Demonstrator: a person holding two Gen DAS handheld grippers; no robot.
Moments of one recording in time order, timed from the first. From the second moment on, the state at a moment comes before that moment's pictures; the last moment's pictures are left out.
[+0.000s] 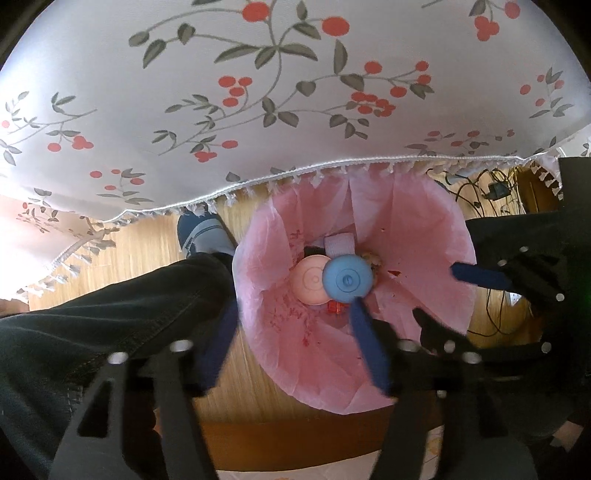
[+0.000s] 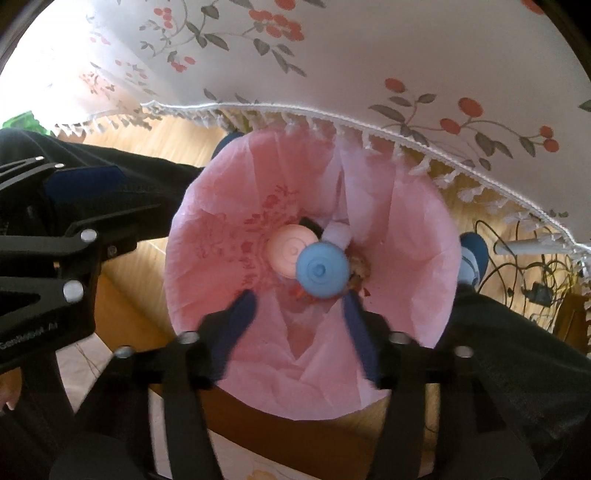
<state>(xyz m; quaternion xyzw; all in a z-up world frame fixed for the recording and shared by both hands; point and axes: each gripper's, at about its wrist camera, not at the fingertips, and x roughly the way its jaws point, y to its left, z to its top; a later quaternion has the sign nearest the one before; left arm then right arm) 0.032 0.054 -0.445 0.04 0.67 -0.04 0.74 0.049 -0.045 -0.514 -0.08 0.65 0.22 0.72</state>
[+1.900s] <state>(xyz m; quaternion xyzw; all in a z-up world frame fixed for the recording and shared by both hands) 0.005 0.034 -0.066 0.03 0.38 -0.10 0.92 -0.006 -0.113 -0.138 -0.09 0.36 0.15 0.92</state>
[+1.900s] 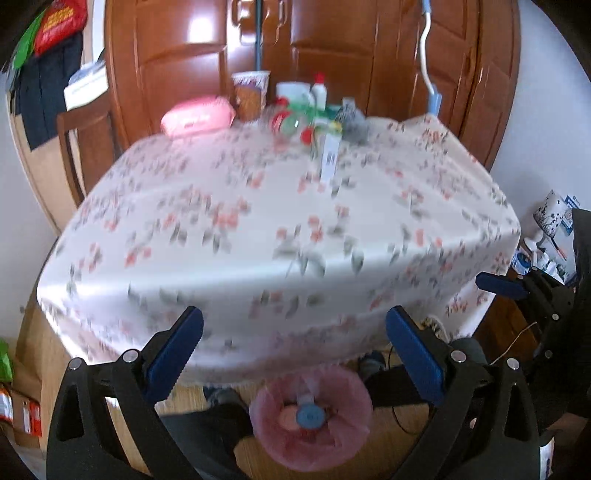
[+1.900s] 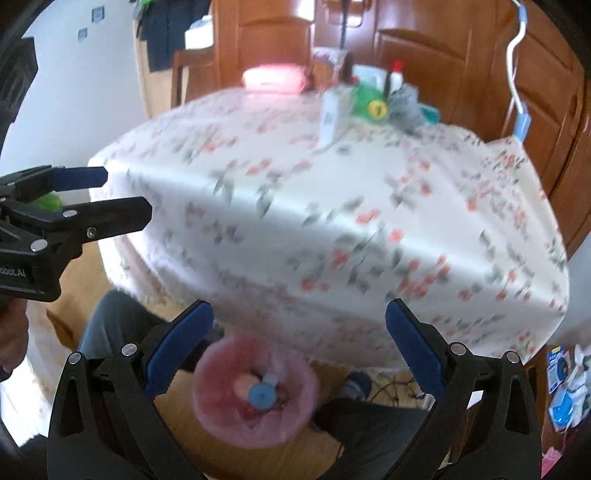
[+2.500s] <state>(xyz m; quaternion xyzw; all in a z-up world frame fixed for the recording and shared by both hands) 0.139 -0.005 -0.044 0.03 0.36 -0.10 0.93 0.101 -0.161 -0.096 -0.08 0.33 0.12 0.93</state>
